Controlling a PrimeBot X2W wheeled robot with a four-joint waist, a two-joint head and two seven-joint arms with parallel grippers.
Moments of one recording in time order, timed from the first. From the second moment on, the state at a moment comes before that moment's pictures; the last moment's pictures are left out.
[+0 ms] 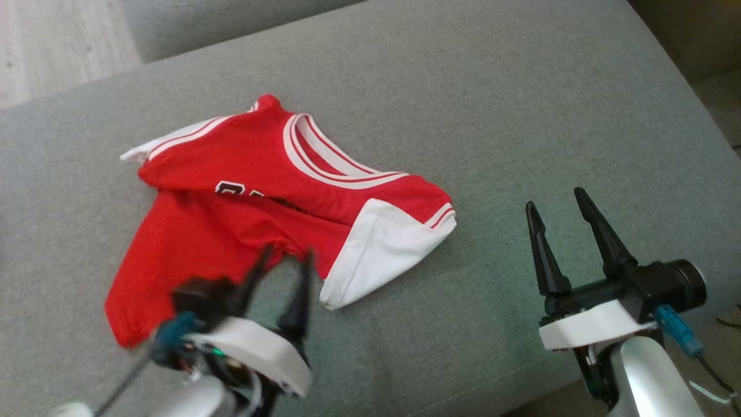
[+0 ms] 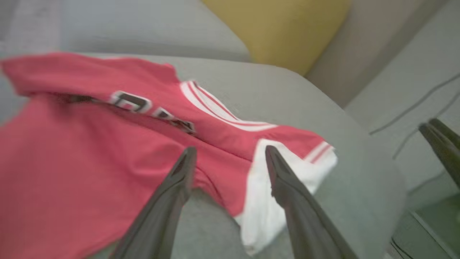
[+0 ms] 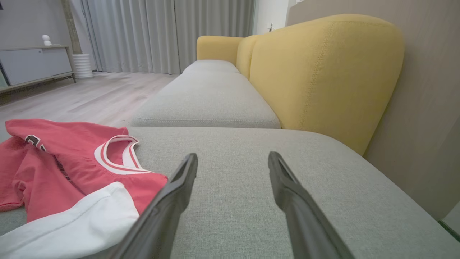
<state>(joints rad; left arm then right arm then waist) -0.25 0.49 -0.81 -0.11 -0.90 0.39 -0.04 -0.09 -0.08 0.13 0.16 0.02 0.13 -0.26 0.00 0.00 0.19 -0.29</state>
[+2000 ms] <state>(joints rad) -0.50 0.21 -1.19 0.23 -0.76 0.05 0.01 -0.13 -0.05 0.14 0.18 0.04 0.13 -0.26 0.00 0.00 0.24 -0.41</state>
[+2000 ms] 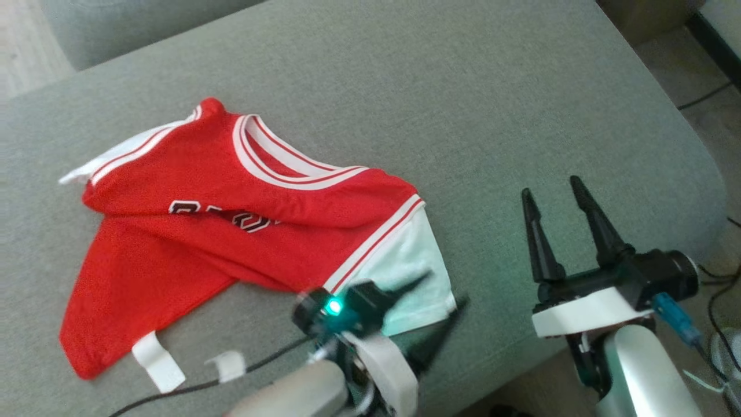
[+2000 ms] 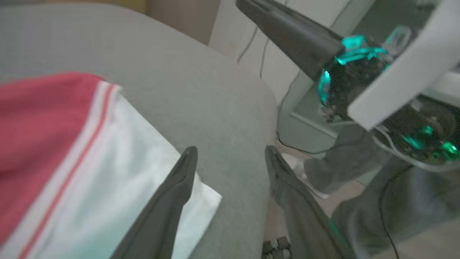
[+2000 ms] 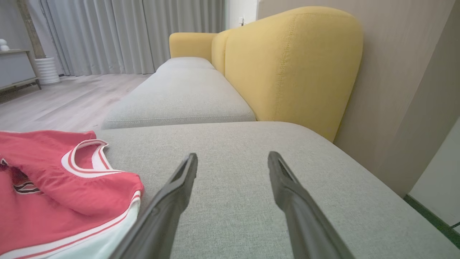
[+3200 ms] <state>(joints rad) 0.16 0.20 -0.27 0.15 -0.27 0.16 -0.25 0.05 -0.07 0.10 0.30 0.00 0.13 -0.26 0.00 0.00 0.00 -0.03</state>
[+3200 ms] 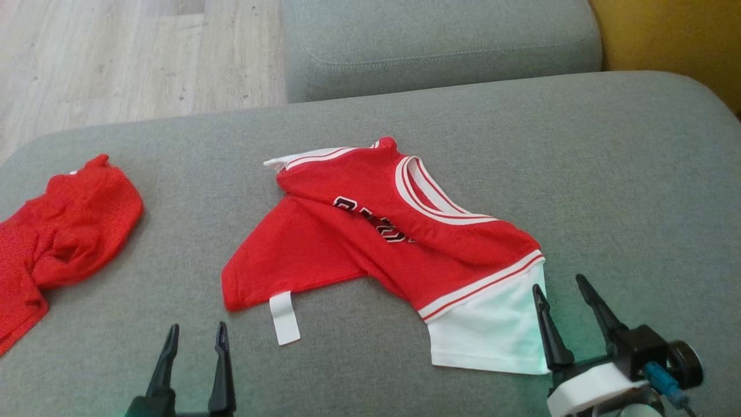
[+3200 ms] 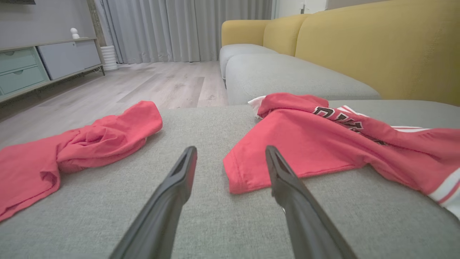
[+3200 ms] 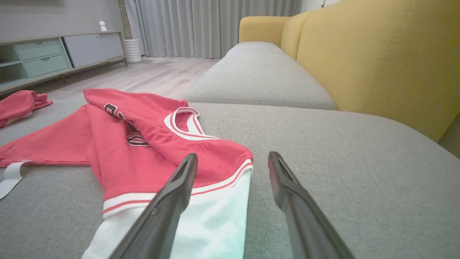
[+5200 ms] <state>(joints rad) -0.14 0.26 -0.30 0.48 0.09 0.00 -0.07 -0.07 -0.10 0.26 0.45 0.07 0.13 -0.02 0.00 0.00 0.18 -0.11</state>
